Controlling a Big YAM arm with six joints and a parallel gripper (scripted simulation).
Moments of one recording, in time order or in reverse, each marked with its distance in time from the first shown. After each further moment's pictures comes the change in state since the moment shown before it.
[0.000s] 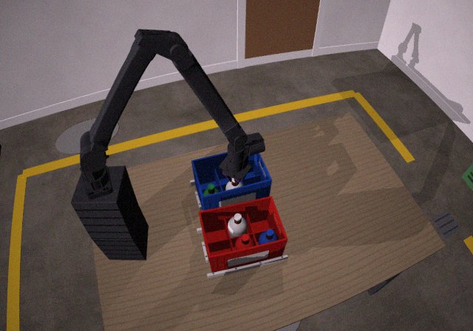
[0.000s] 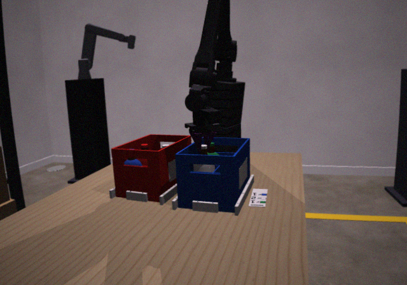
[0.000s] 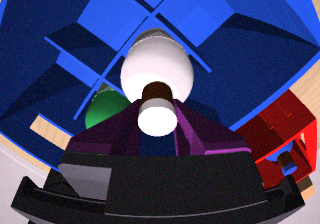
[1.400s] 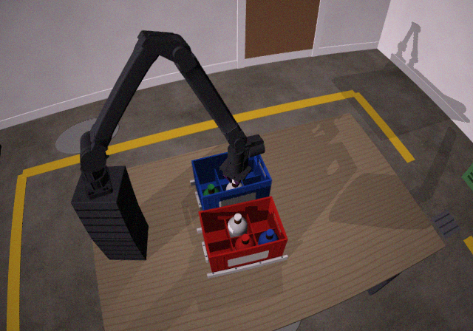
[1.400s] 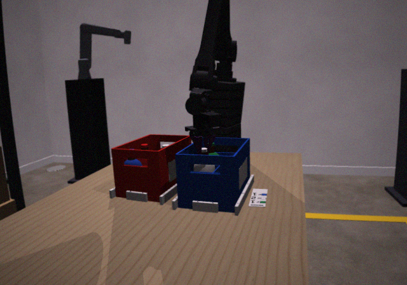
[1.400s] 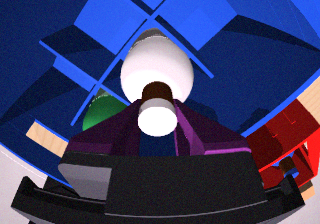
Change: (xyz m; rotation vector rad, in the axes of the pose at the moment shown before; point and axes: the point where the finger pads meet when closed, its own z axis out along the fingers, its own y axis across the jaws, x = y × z) arm -0.002 0.000 0.011 0.002 -0.003 -0.001
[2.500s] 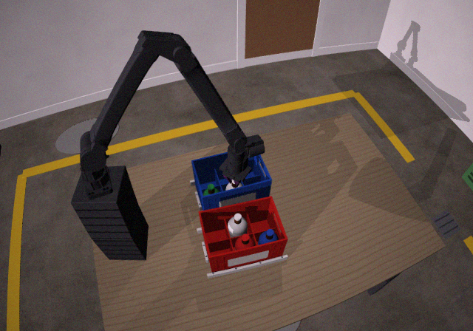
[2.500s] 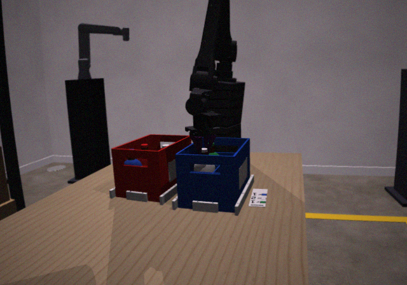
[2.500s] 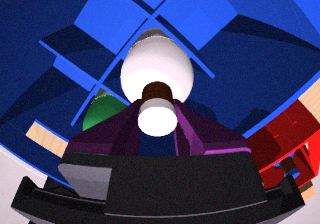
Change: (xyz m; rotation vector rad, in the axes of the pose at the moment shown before) arm 0.001 0.001 0.001 -0.001 0.002 0.000
